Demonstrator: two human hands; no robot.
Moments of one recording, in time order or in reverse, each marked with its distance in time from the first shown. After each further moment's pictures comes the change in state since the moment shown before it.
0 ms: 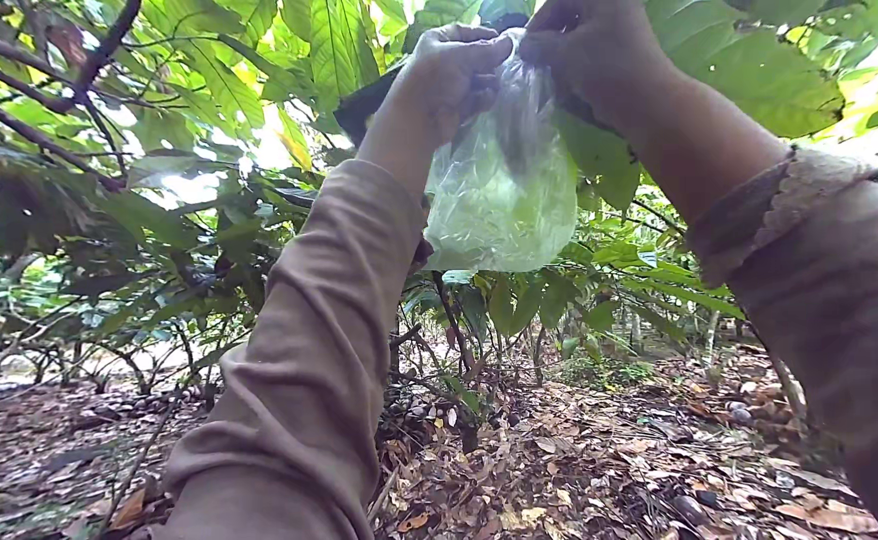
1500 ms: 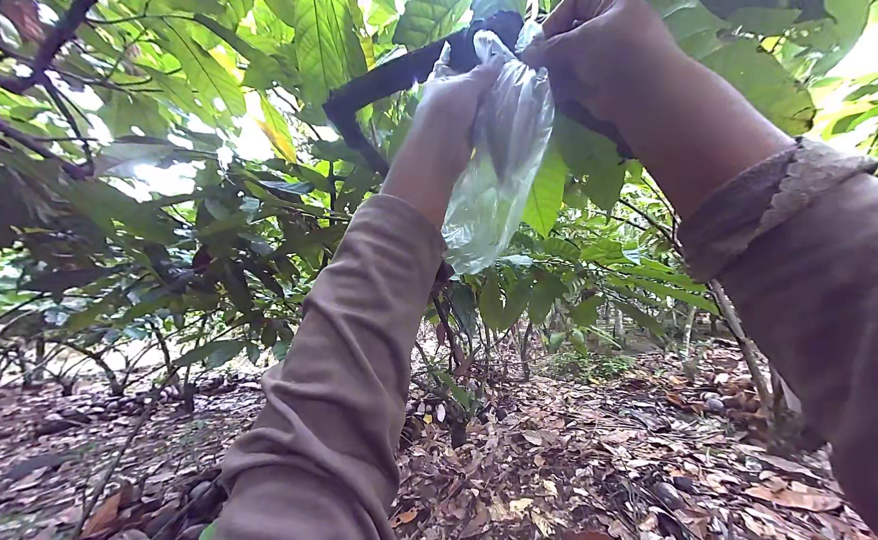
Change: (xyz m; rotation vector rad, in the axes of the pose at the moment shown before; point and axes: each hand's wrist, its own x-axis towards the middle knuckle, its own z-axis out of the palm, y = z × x) left_hand -0.003 -0.033 0.023 -0.178 0.215 -0.086; right_hand -0.001 0.007 0.000 0.460 0.009 0.289
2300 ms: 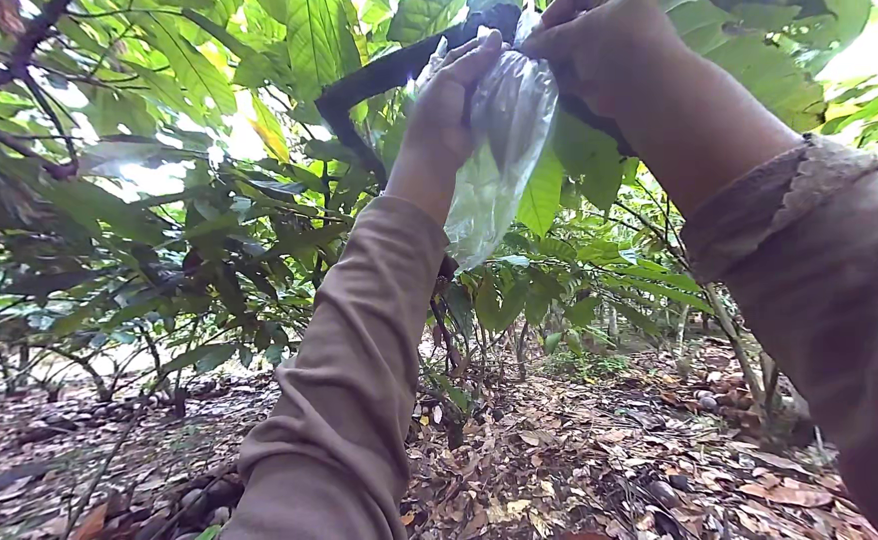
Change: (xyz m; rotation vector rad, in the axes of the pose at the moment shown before) left_hand 0.009 -0.010 -0.004 -0.408 -0.206 0.111; right_hand -0.002 -0.003 0.006 -0.001 0.048 -0.019
